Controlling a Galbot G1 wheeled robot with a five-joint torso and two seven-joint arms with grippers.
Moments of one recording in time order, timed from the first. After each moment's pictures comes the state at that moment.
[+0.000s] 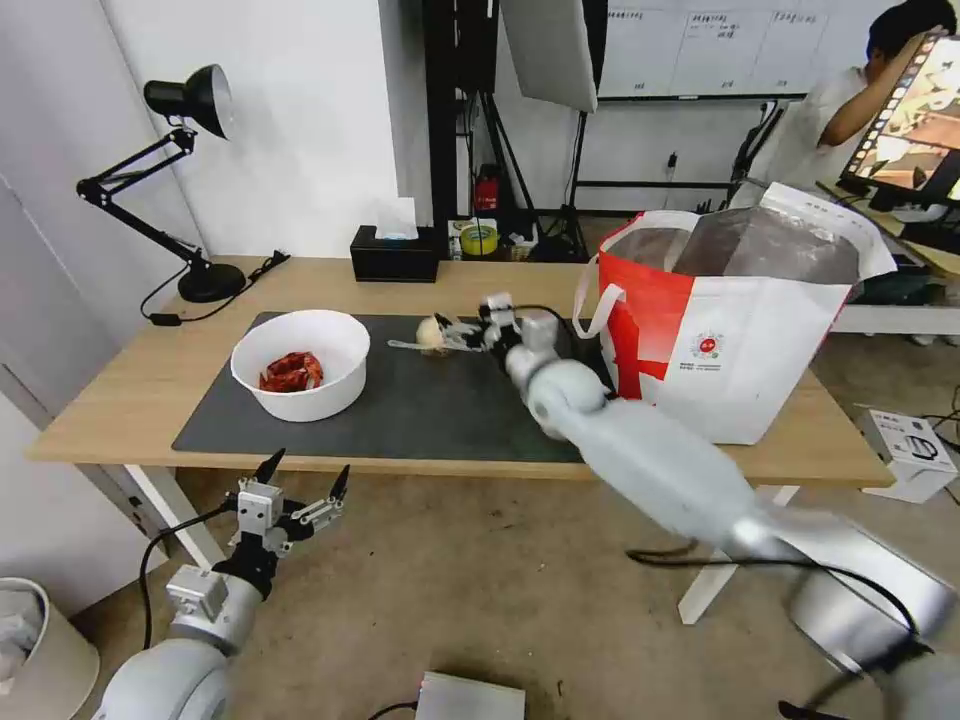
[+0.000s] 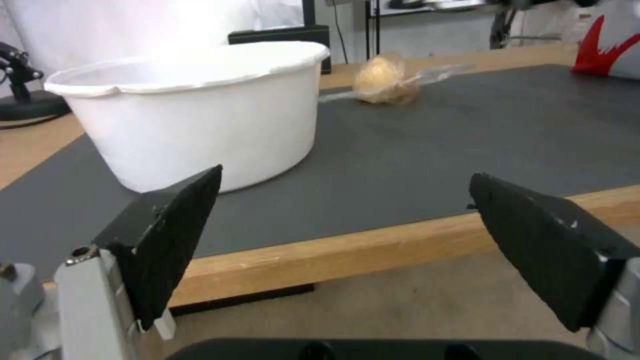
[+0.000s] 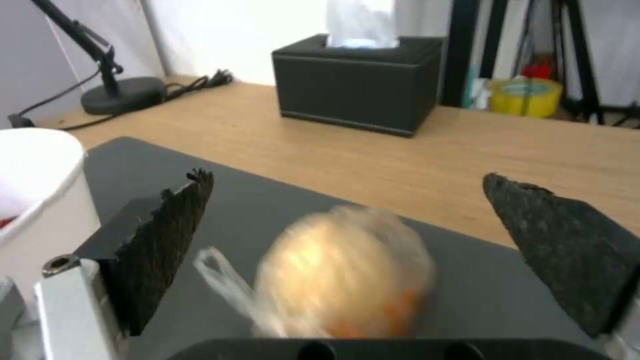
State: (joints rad) left arm 1.61 -1.00 -0.54 -2.07 -0.40 -0.07 -0.05; right arm -0.16 1.32 -0.48 1.09 0.94 -0.11 0.14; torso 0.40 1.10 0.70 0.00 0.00
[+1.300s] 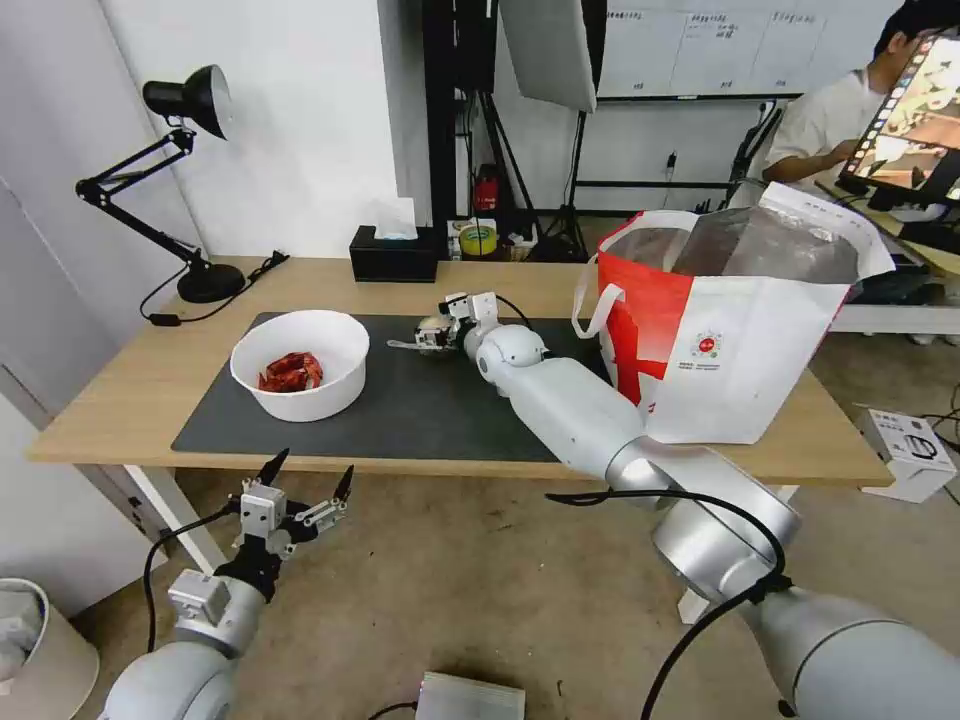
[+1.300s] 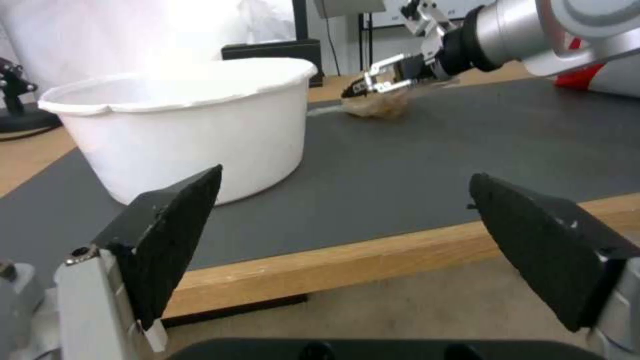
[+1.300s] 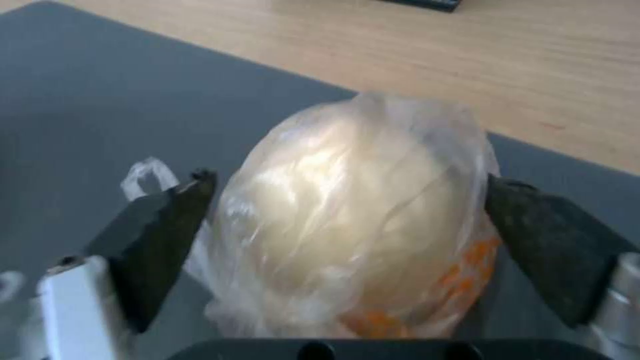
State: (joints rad) left arm 1.63 -1.00 -0.54 -2.08 -0.40 -0.10 -0.04; right arm -0.06 1.57 -0.40 0.64 0.78 -0.29 -0.02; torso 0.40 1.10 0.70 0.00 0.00
